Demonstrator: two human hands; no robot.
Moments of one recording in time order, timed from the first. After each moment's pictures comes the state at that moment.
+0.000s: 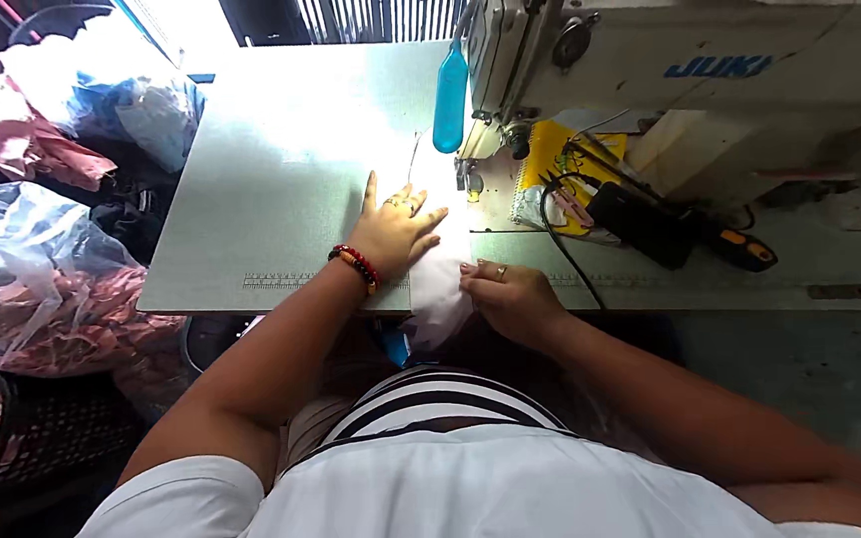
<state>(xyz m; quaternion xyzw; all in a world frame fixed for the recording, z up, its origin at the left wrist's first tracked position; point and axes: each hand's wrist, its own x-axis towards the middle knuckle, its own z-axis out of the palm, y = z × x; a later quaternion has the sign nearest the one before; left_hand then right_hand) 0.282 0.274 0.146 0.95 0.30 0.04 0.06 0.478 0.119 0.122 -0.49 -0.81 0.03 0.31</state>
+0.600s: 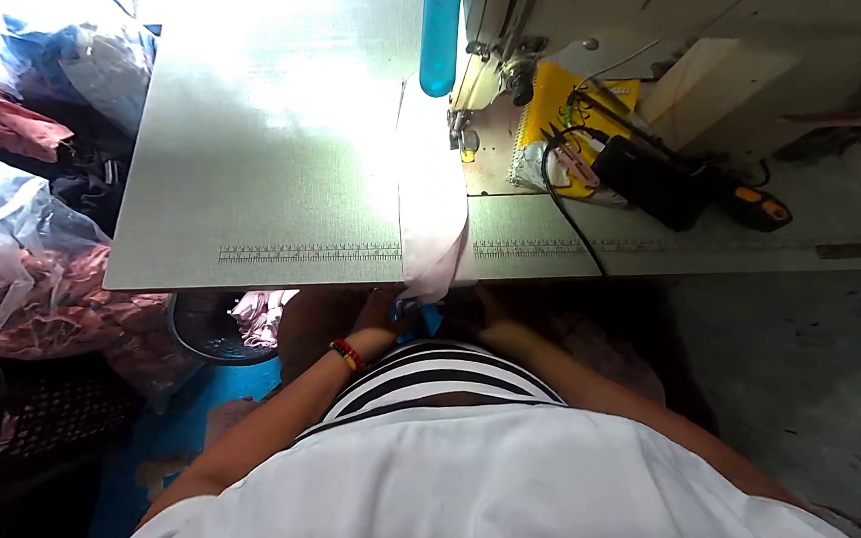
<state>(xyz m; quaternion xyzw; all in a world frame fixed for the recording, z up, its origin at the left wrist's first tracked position) 0.230 0.142 0.046 0.71 0.49 0.05 0.50 0.461 0.059 0.047 -0.68 -0.52 0.46 0.23</state>
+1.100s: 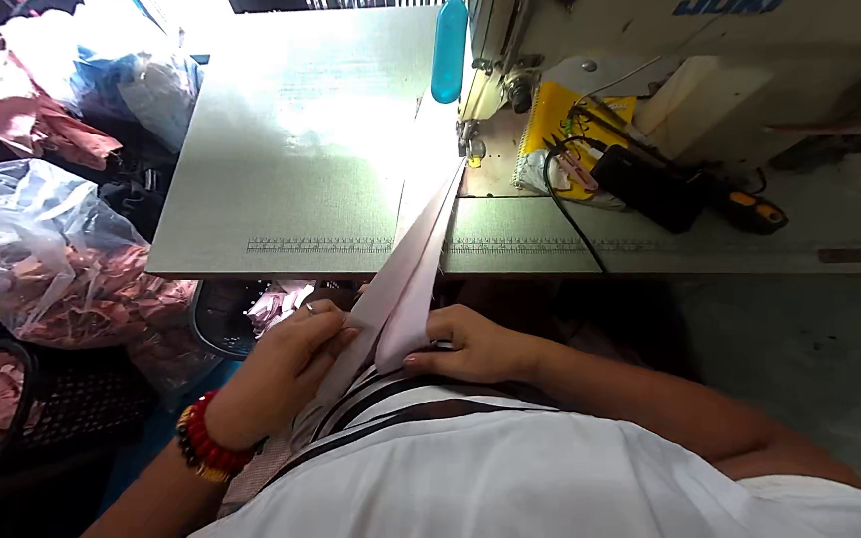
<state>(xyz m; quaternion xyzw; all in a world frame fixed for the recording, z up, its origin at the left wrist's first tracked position) 0.137 0.102 0.197 0.87 0.36 0.19 0.29 0.405 0.071 0.140 -0.30 -0.73 0.52 0.32</state>
